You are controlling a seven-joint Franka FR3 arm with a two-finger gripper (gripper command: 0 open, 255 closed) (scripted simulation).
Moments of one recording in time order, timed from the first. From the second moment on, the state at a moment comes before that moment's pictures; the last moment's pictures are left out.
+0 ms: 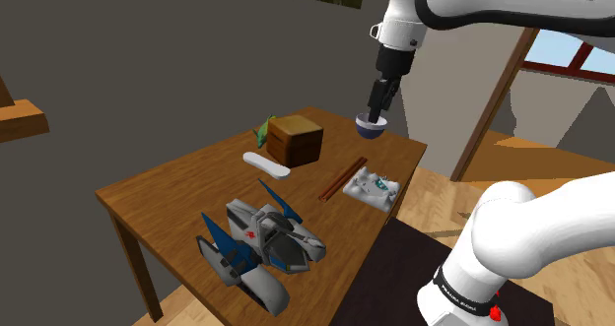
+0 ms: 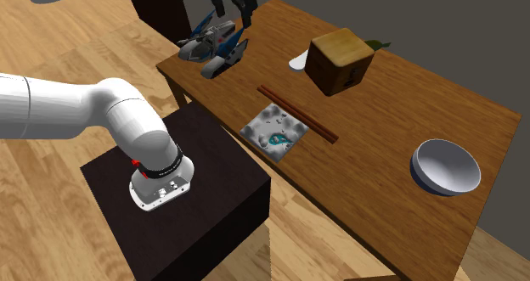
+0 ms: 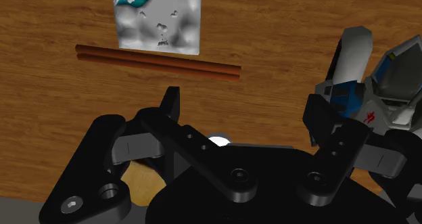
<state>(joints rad) -0.01 -0.74 0.02 -2.27 -0.07 1.58 -0.12</state>
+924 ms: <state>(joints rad) -0.07 -0.65 0.14 -2.62 -0.24 1.96 0.06</state>
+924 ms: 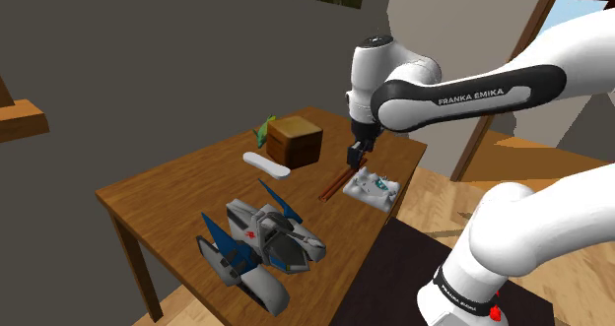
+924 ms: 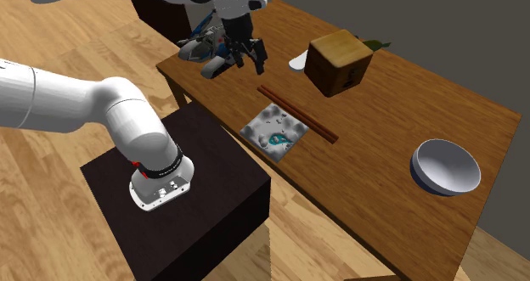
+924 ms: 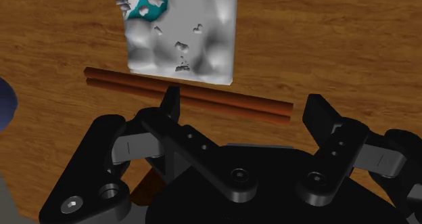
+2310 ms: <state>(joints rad) -0.26 -0.34 0.23 -2.78 -0.58 2.36 0.35</state>
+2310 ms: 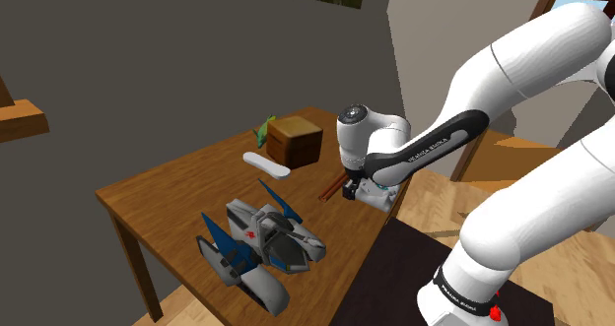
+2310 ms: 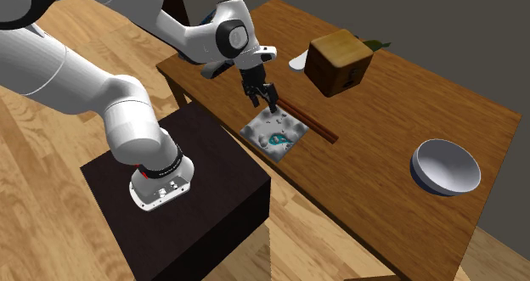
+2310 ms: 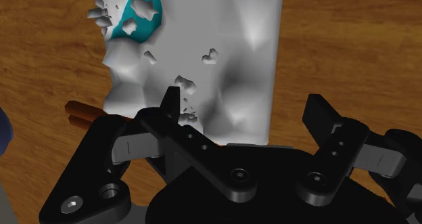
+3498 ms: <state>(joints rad) -0.24 -0.41 0.21 -2.77 -0.53 2.29 0.29</state>
